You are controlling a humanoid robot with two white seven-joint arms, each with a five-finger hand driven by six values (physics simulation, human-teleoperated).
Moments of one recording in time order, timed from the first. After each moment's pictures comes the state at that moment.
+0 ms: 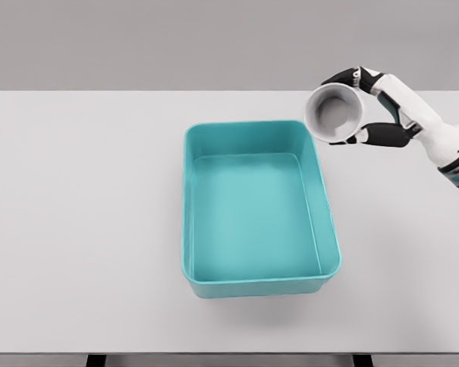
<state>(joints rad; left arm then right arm) 0.06 0.00 -0.17 -0.13 0.02 0.00 -0.05 -0.30 -0.46 0.03 -1.66 -0.18 -0.29 0.61</state>
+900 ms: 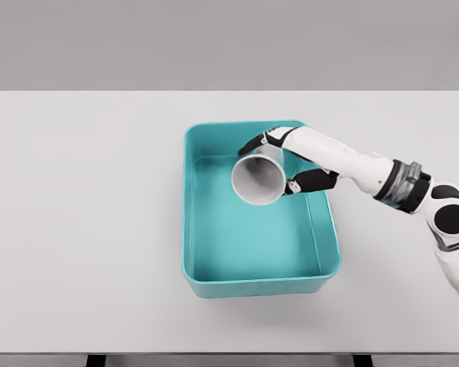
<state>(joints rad) 0.06 0.00 -0.17 -0.13 0.02 0.00 -0.05 -0.33 -0.49 0.31 -1.75 0.05 -0.34 0.61</state>
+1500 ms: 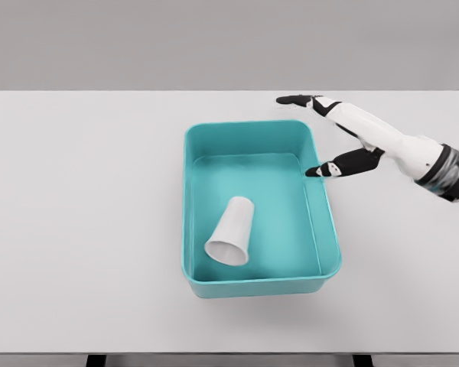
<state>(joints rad) 0.06 0.00 -0.17 -0.13 0.02 0.00 -0.05 -0.31 -0.58 0.17 -1.75 -0.12 -0.33 0.61</state>
